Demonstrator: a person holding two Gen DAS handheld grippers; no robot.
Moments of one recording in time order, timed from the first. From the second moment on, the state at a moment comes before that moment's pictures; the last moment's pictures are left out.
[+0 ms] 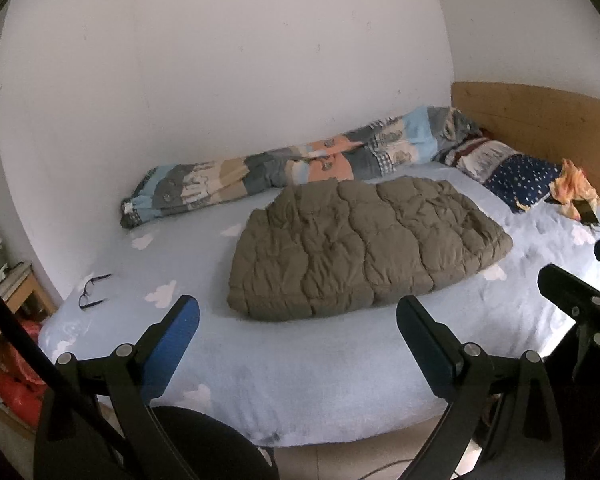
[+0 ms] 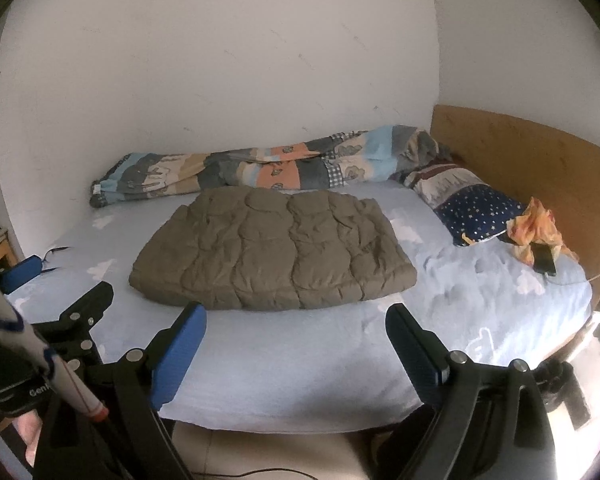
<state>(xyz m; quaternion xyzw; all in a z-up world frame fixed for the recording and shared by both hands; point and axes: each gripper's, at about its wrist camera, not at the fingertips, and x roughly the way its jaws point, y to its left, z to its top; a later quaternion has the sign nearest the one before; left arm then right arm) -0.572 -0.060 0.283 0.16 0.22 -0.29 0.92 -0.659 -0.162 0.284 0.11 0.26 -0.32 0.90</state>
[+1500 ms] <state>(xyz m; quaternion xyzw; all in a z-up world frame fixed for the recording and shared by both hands) -0.550 -0.066 0.257 0.18 0.28 -0.28 0.90 -0.649 -0.172 0.263 0.12 0.30 -0.32 0.89</state>
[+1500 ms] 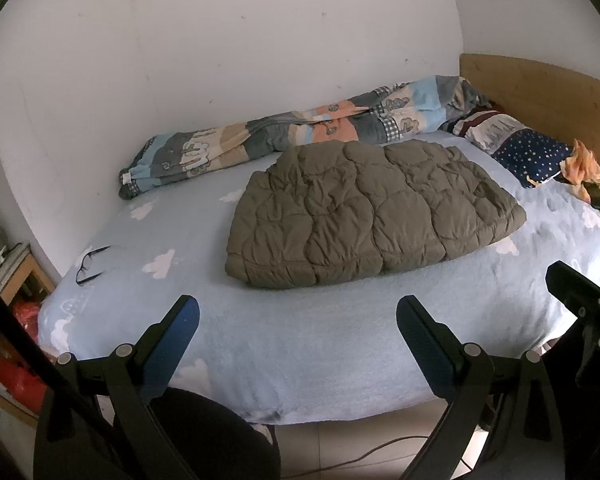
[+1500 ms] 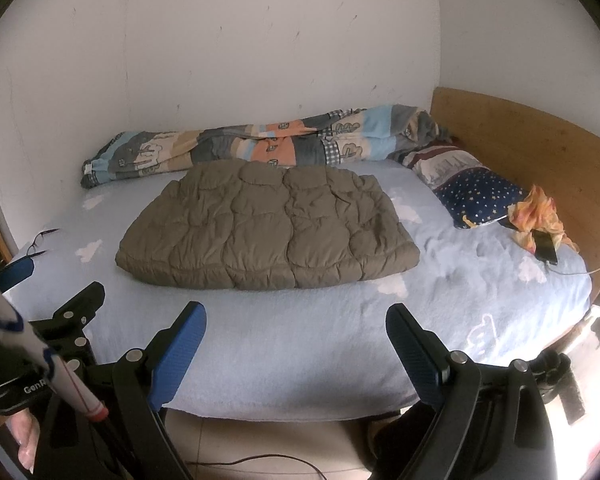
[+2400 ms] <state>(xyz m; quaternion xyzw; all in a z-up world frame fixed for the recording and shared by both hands) -0.537 -0.075 0.239 0.18 0.31 -0.28 0.89 -0.641 -0.186 0.243 0.12 0.33 -0.32 0.88</state>
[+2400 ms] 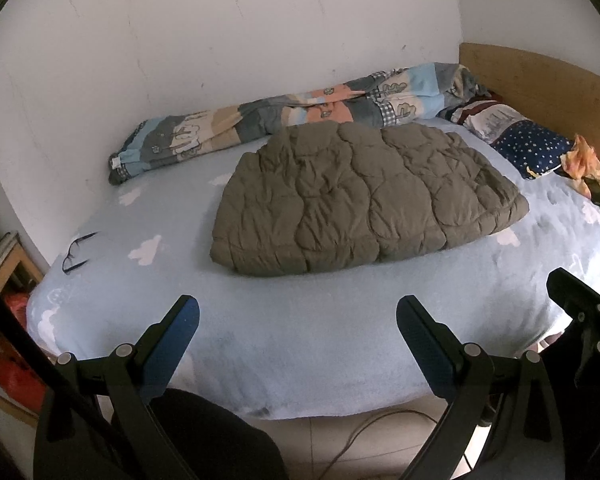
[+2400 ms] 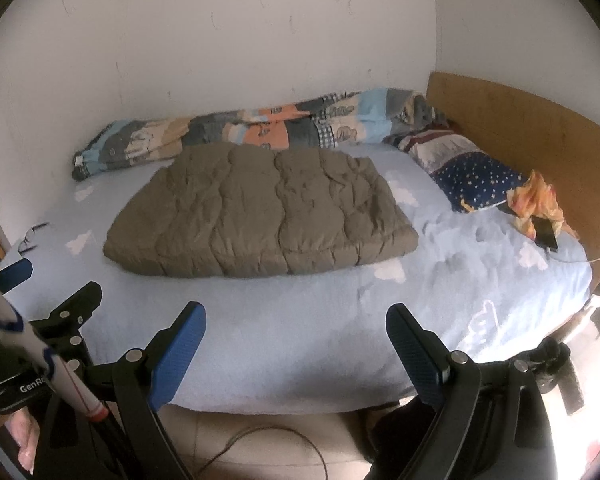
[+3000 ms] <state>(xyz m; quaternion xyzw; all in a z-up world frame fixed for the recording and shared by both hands) -0.528 -0.073 0.228 0.17 0.32 -0.28 0.89 -0.625 -0.178 0.233 0.12 0.35 -0.32 0.87</state>
